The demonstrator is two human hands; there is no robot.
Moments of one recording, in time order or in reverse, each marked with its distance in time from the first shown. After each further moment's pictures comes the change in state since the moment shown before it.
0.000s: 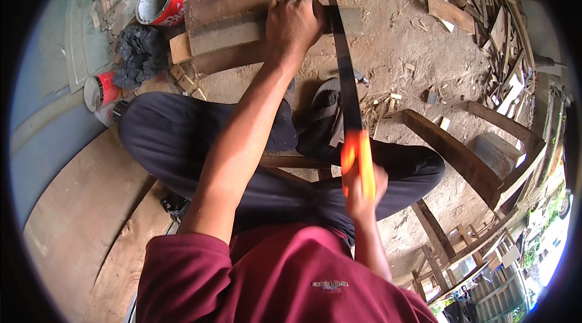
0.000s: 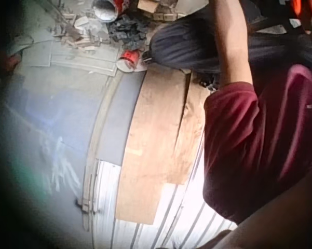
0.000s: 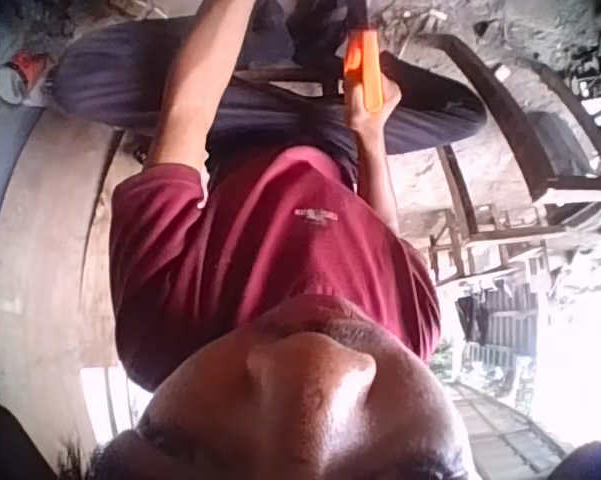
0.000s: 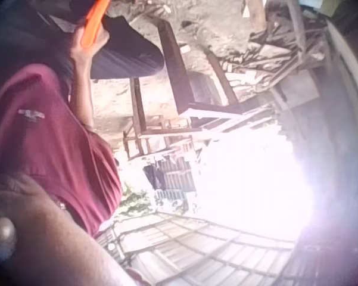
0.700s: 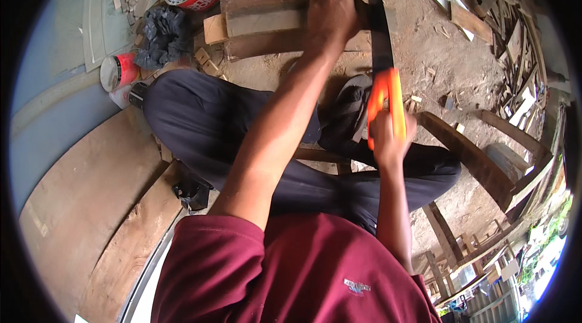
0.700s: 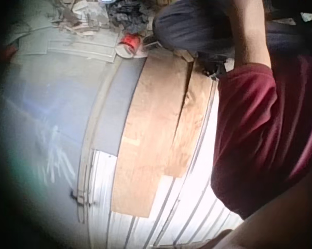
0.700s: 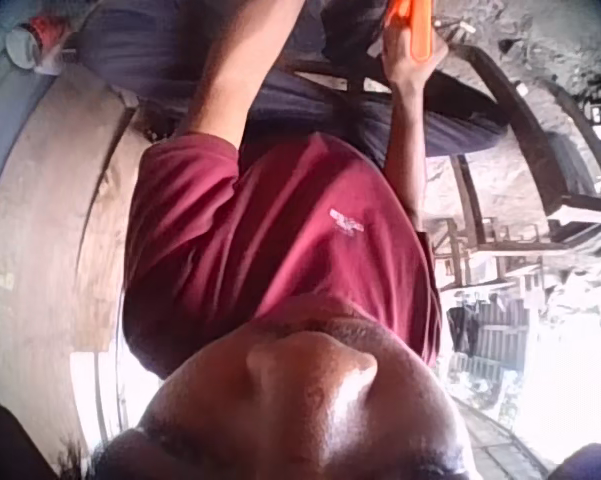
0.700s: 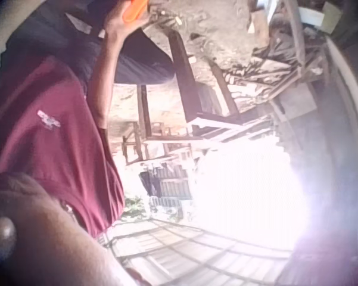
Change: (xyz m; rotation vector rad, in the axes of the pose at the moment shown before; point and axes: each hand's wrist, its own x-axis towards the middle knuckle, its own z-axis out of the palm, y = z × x) left_hand -0.005 -0.001 -0.009 -0.076 -0.042 -0.026; right_hand 0.071 0.007 0.034 0.031 -0.031 0.009
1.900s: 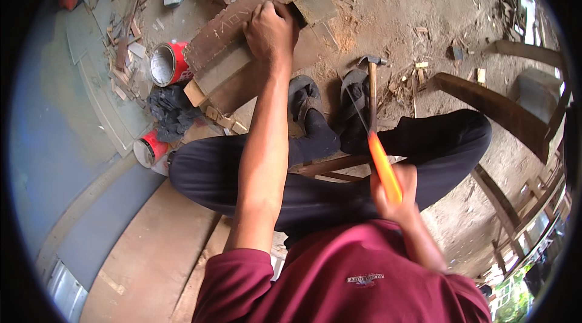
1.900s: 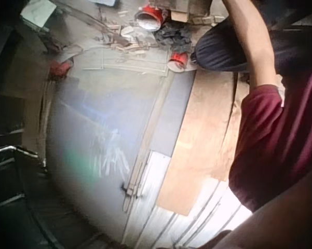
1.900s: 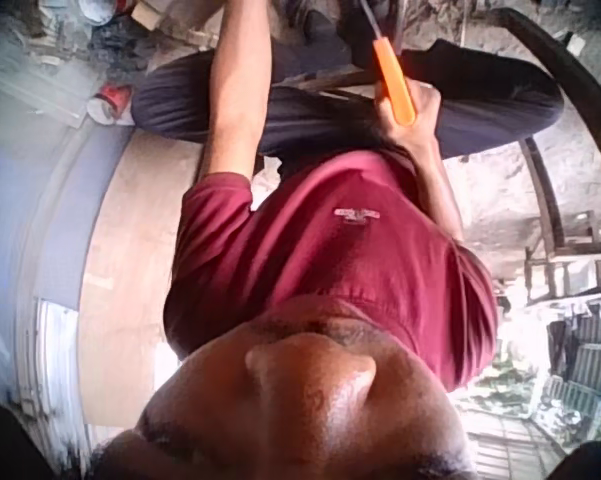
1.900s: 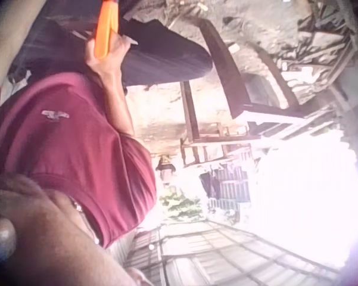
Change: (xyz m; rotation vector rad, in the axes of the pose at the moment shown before) left_hand 0.031 -0.004 0.019 0.175 0.012 -0.027; right_hand -0.078 -0.020 -0.039 -0.110 -0.056 -0.124
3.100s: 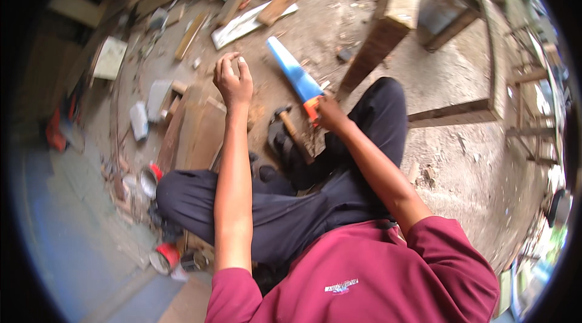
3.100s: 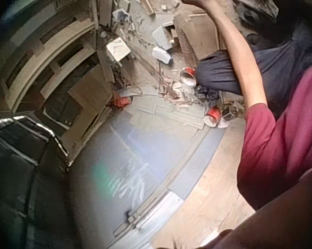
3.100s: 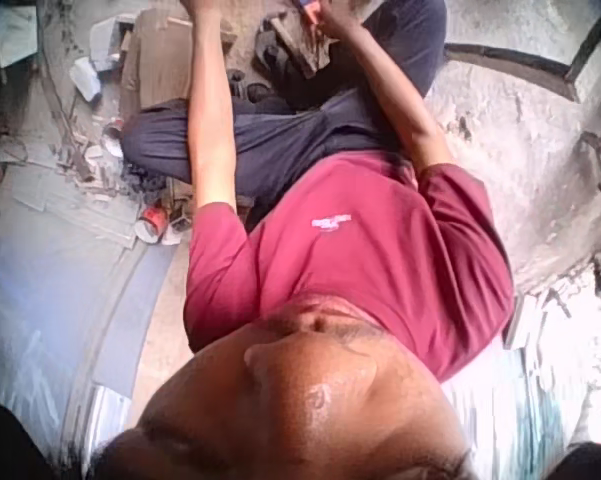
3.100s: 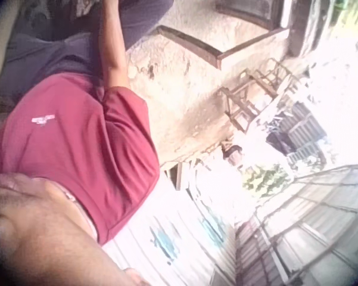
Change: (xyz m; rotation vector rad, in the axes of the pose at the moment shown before) left_hand -0.030 0.186 -0.028 -0.782 -0.089 0.480; right_hand 0.047 0.253 -0.071 -0.724 0.457 0.039
